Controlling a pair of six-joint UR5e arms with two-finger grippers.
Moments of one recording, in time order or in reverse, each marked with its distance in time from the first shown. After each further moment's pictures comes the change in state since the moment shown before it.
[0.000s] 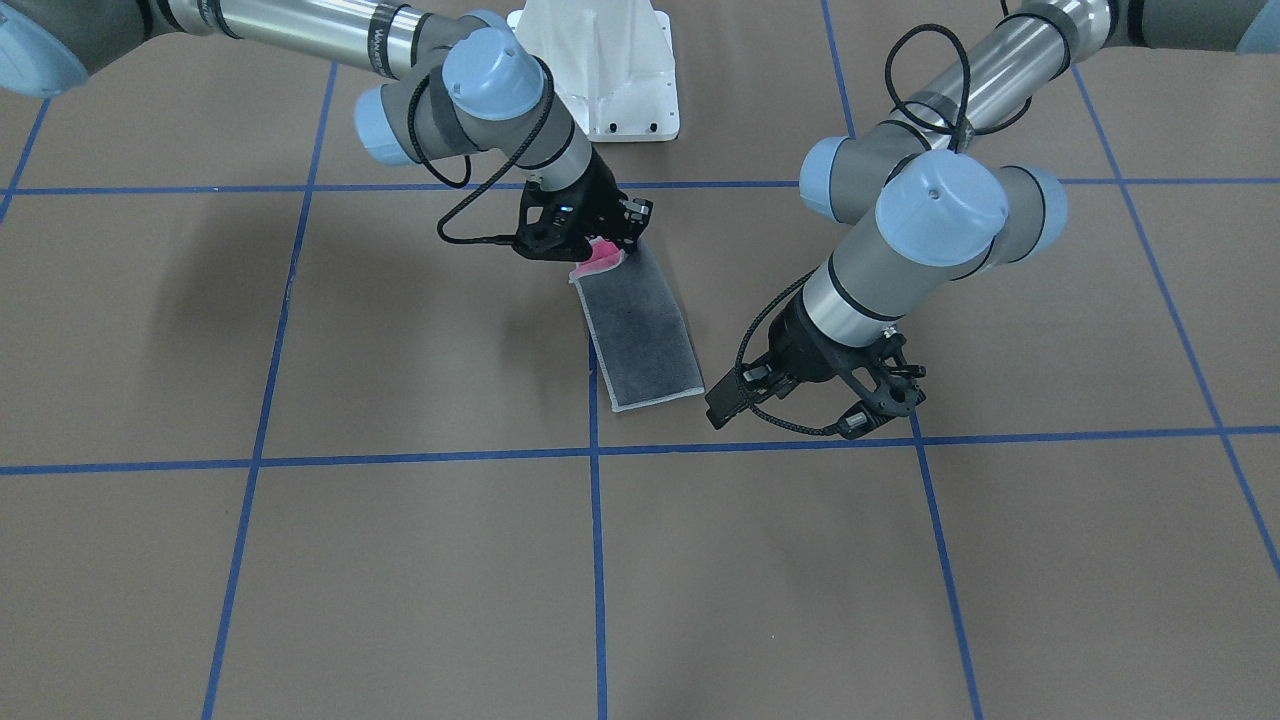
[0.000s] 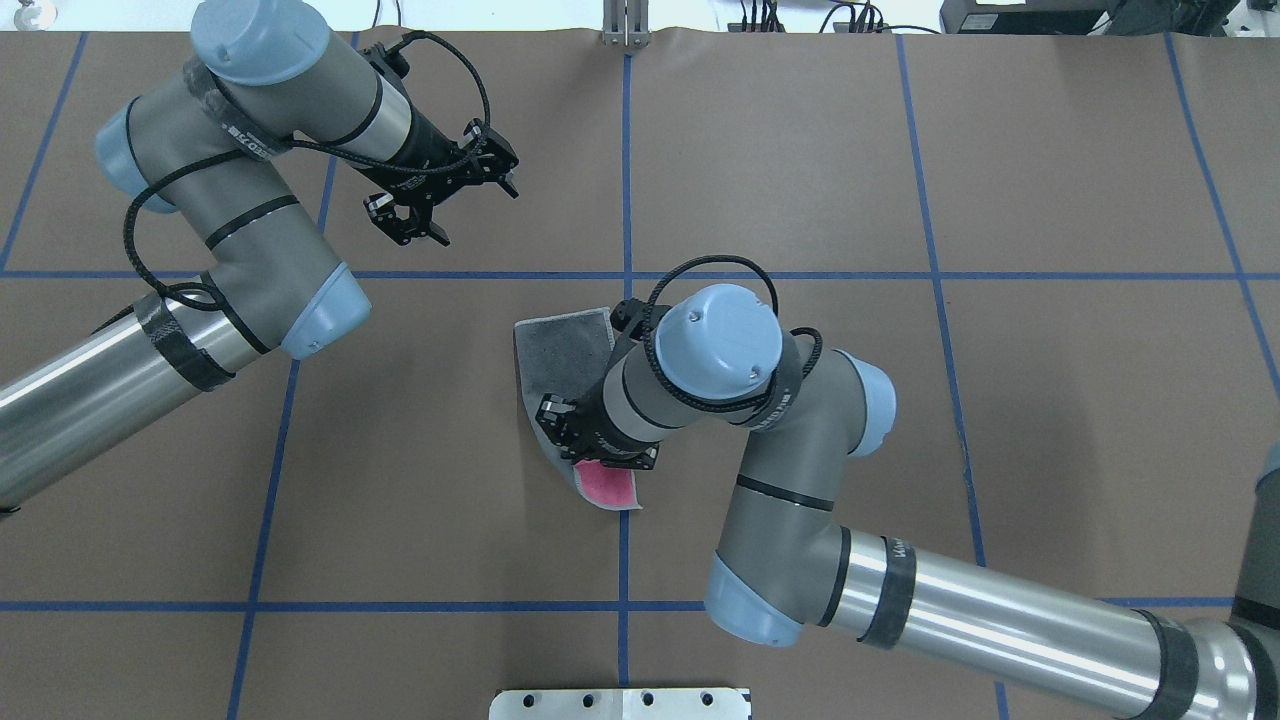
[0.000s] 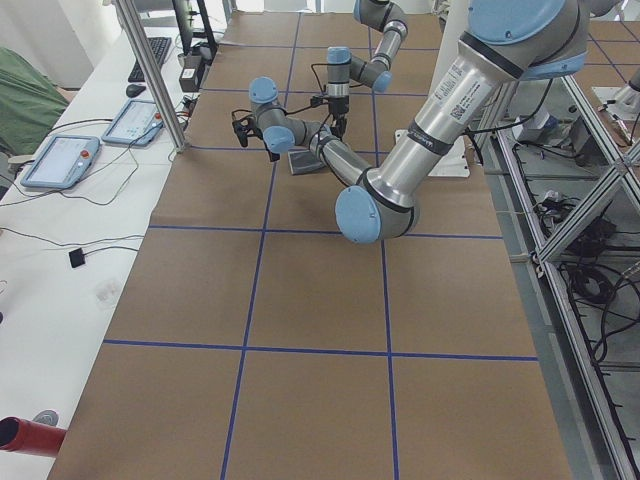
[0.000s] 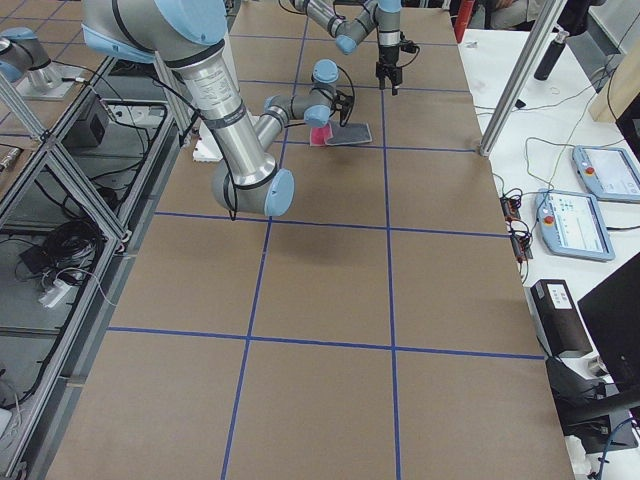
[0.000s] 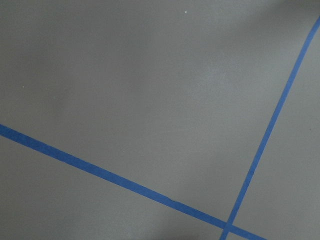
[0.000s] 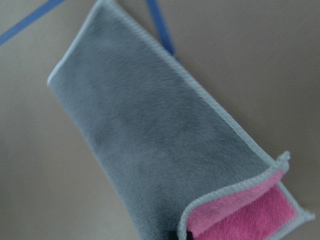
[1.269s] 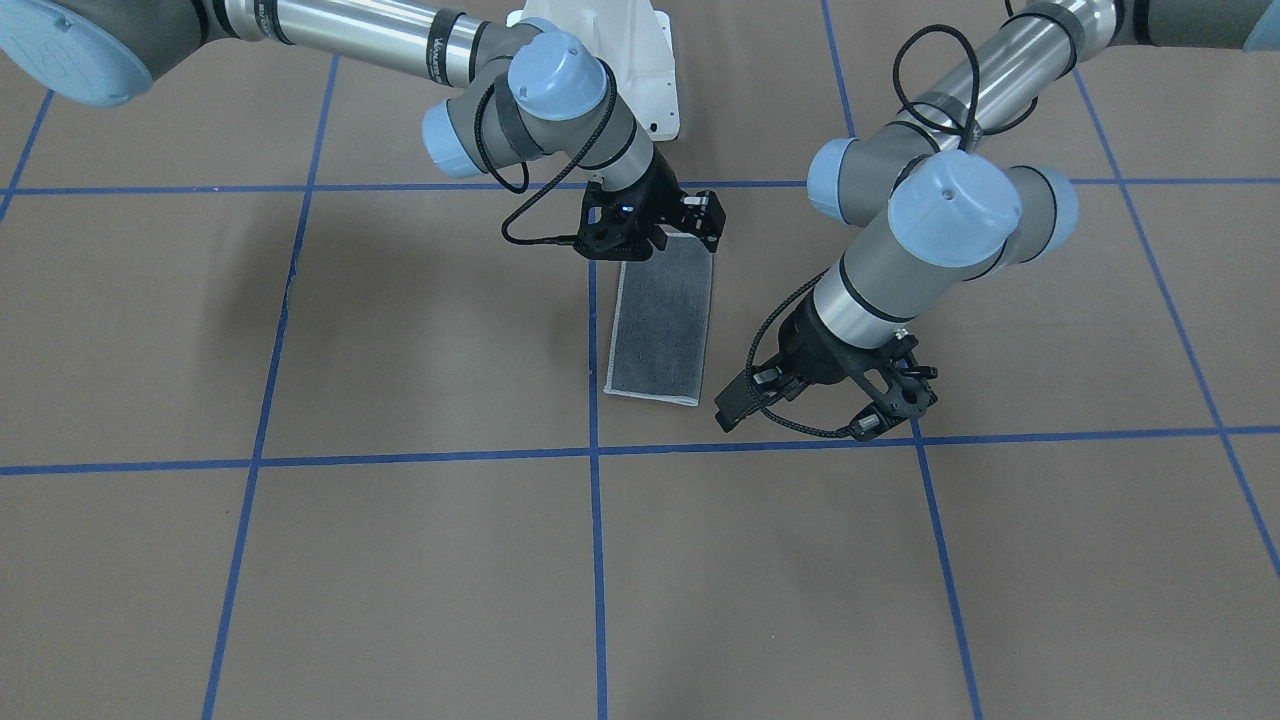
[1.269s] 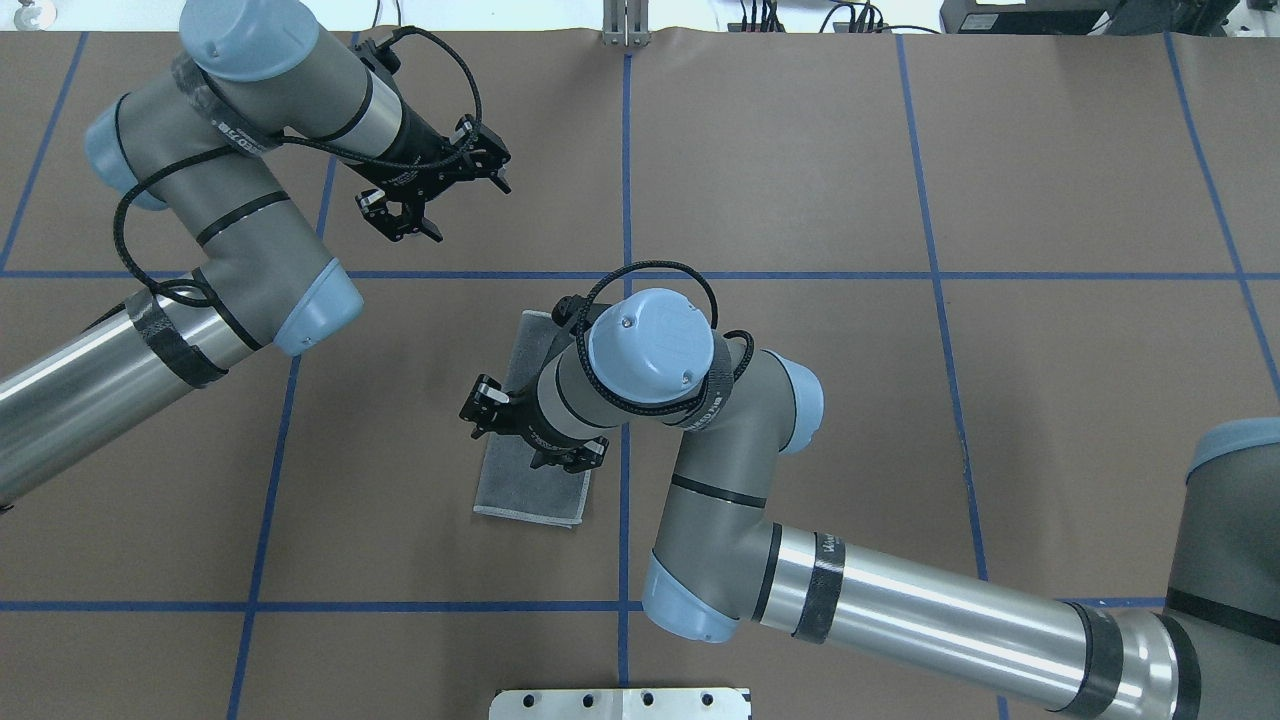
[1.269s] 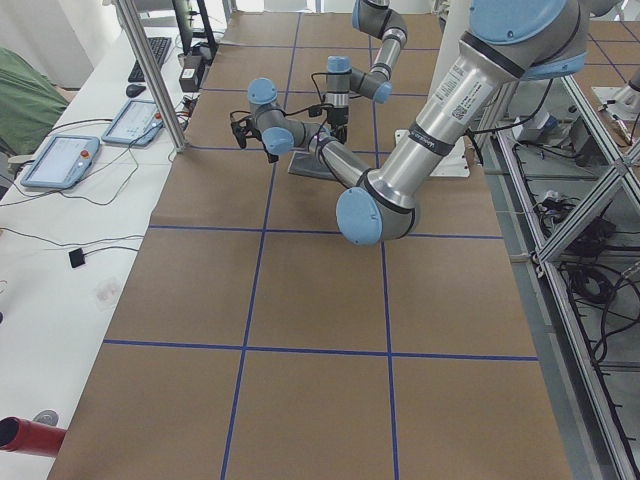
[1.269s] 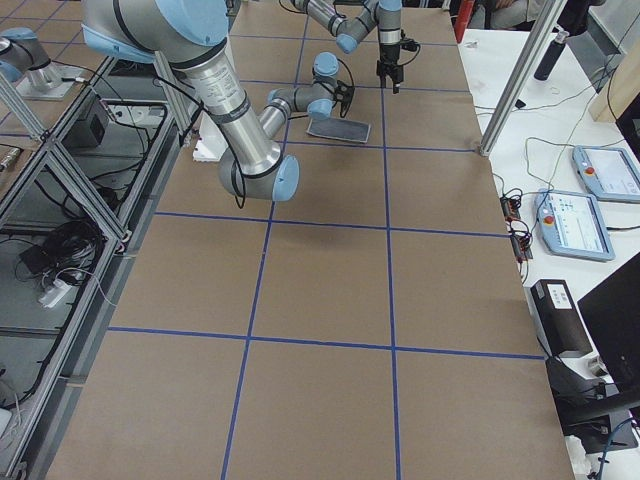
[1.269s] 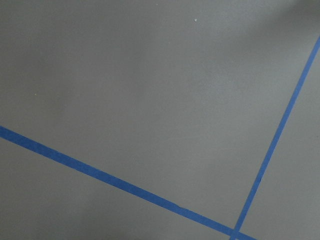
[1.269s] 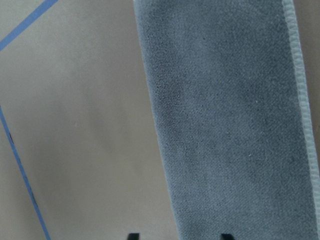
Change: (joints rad) left arm -0.011 0.008 -0.010 -0.001 -0.003 0.001; right arm -0.005 0.082 -0.086 0.092 -0.048 0.089
